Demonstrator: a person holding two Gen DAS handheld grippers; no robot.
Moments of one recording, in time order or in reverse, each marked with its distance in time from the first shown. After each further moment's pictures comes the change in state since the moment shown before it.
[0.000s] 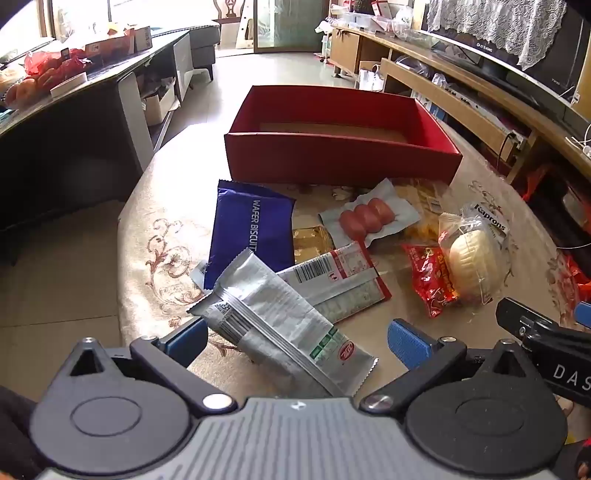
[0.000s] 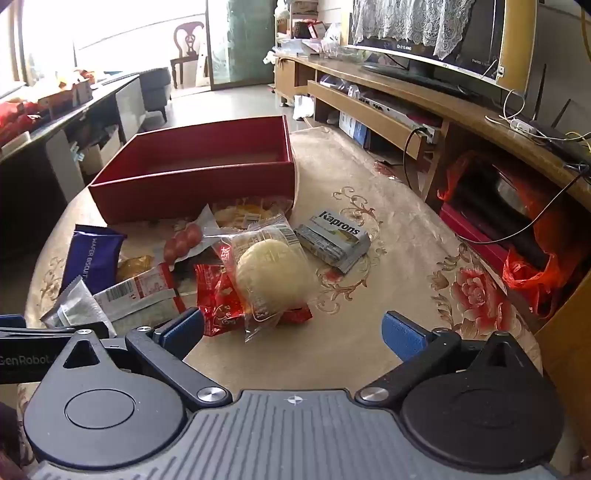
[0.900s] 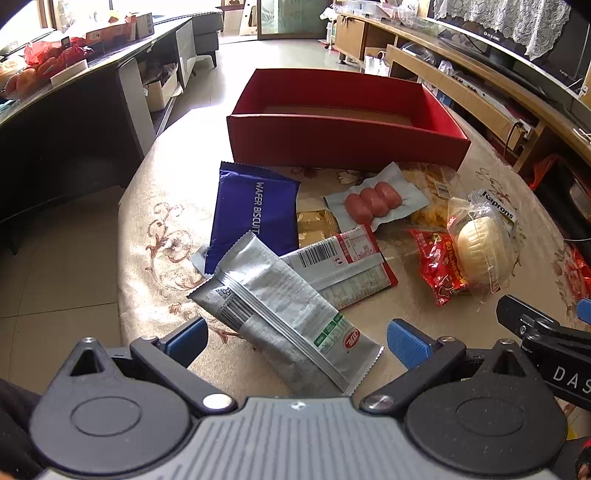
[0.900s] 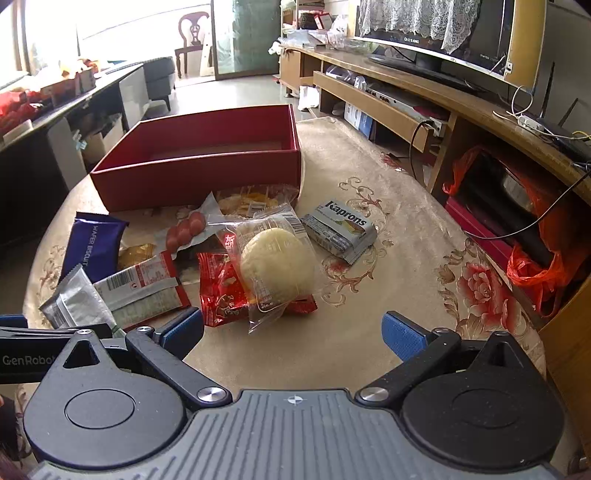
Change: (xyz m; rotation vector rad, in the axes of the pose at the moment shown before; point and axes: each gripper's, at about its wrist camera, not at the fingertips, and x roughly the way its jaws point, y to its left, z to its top) left arm 0.010 0.000 -0.006 0.001 0.044 0.011; right arm 0.006 0.005 -0.003 -0.020 0.031 0.004
